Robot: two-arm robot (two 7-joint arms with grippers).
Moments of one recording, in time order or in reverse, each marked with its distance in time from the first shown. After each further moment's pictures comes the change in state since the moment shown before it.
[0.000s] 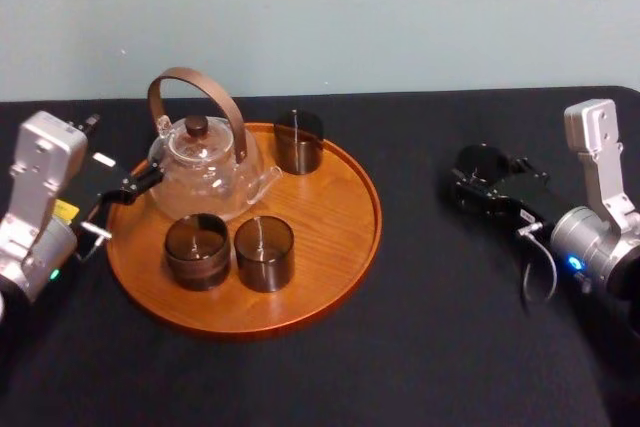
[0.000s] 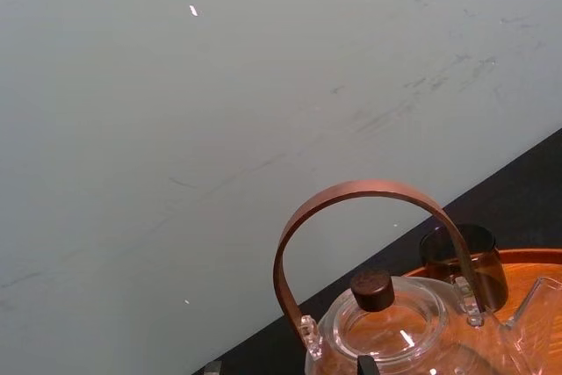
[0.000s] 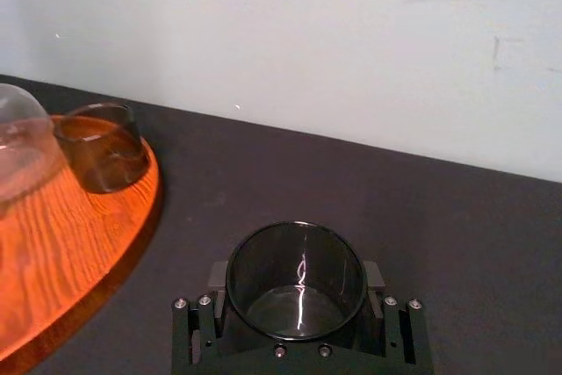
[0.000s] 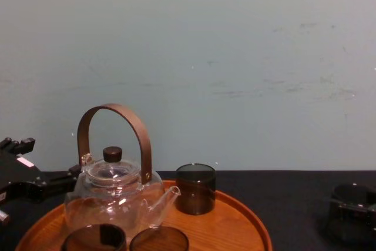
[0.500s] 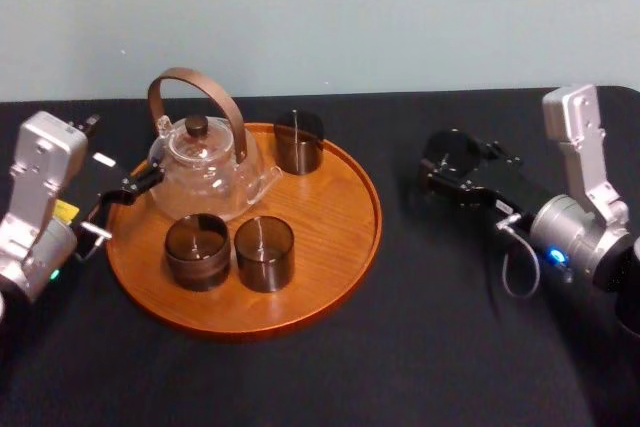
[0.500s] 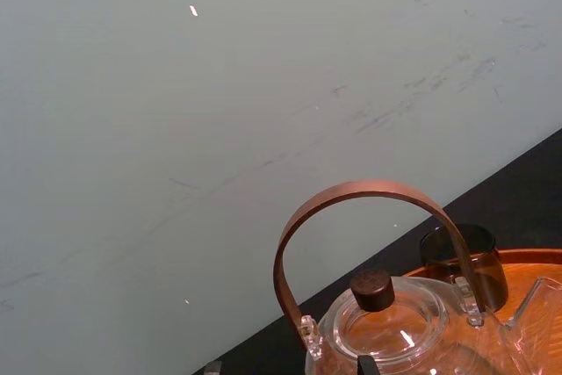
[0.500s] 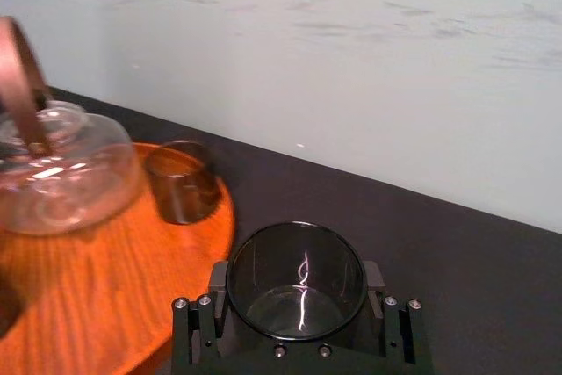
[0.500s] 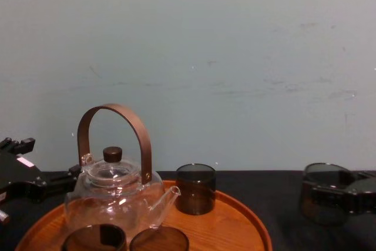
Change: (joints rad) left arm 0.000 0.000 0.000 0.000 0.000 0.000 0.000; right arm -0.028 0.017 -0.046 -0.134 0.012 0.020 0.023
